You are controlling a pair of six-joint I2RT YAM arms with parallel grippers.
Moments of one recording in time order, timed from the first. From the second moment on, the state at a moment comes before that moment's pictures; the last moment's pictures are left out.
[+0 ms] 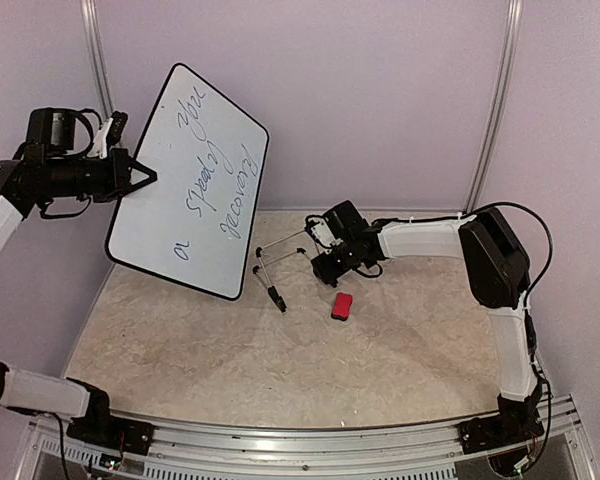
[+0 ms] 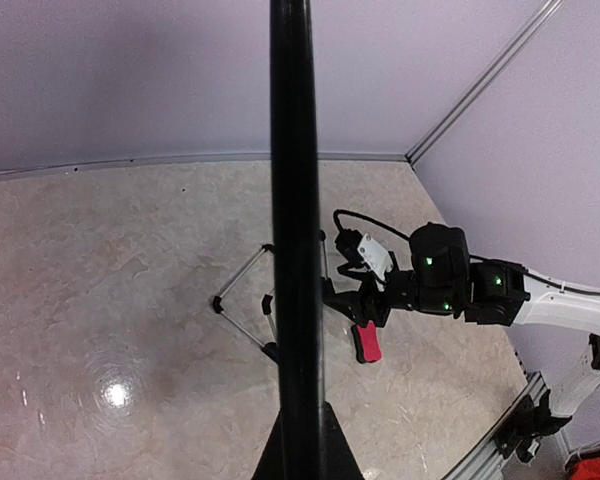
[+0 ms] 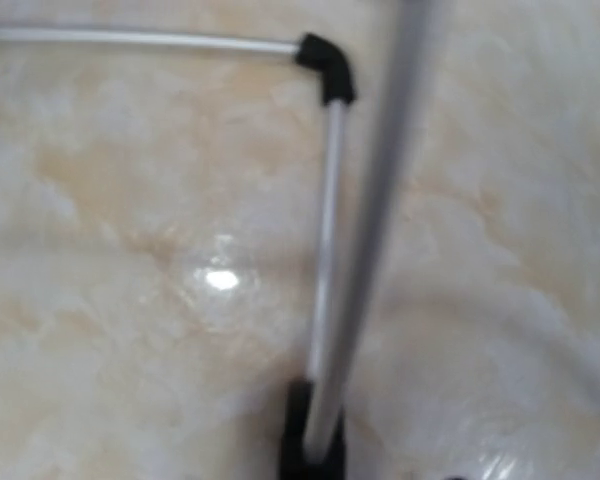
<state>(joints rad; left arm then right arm) -0.18 1.16 1.51 -0.80 0.44 -0.29 0.70 2.20 1.64 -0.30 0.08 -0.02</state>
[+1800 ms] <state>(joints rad) -0.38 1.83 2.19 -1.10 0.55 0.28 0.61 1.72 1.24 -0.37 0.32 0.27</state>
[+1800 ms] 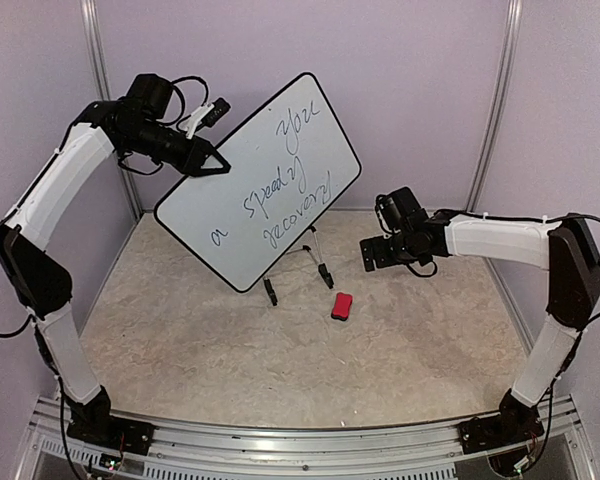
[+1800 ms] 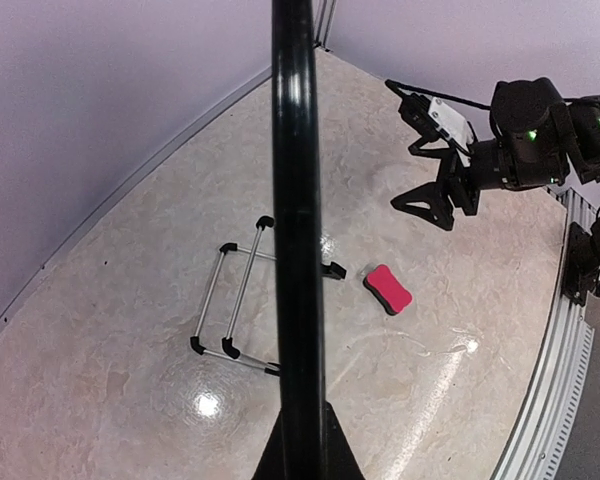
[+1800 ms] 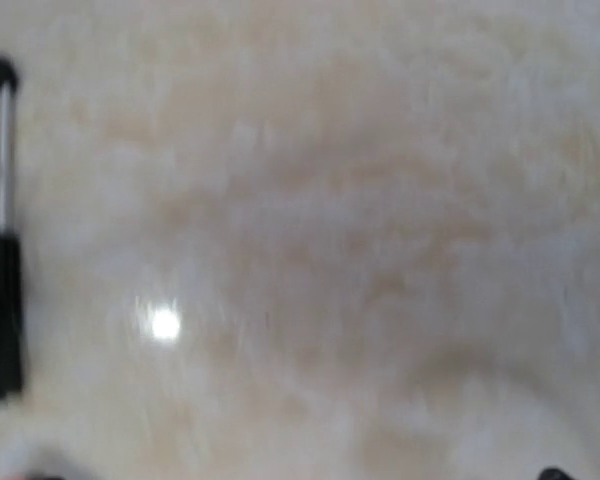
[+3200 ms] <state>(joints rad) -0.42 1.92 2.13 -1.02 0.51 0.29 0.25 1.98 1.43 0.05 -0.47 0.59</state>
